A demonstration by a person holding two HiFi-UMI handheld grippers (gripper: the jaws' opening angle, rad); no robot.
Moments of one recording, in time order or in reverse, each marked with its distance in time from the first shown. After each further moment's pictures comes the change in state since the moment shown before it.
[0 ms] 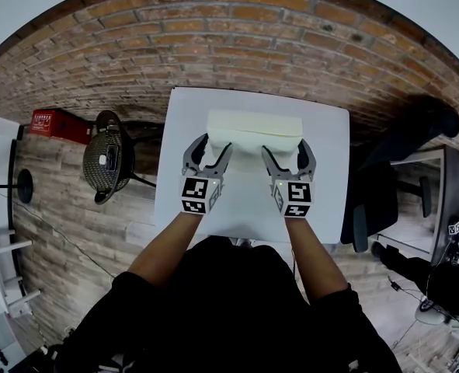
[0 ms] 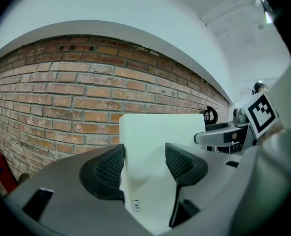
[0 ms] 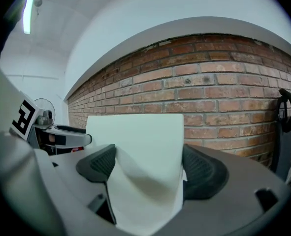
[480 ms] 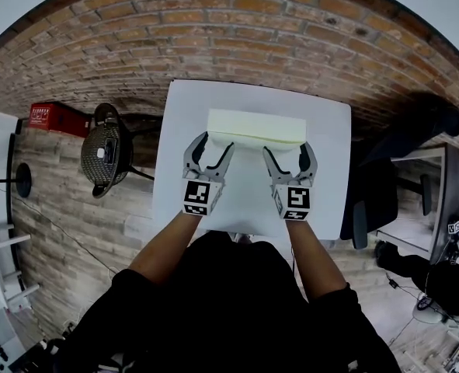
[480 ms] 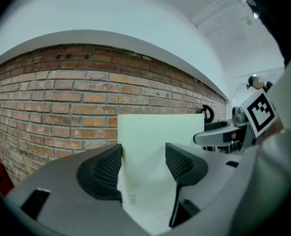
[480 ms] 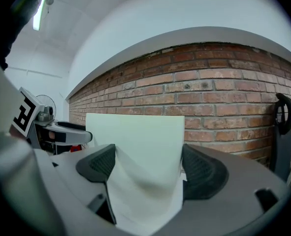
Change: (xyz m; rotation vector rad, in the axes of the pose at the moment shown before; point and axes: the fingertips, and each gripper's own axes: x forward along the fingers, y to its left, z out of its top) left arm -0.011 -0.014 -0.008 0.081 -0.066 -0.010; right arm -0.016 0.003 -0.010 -0.055 -0.075 -0.008
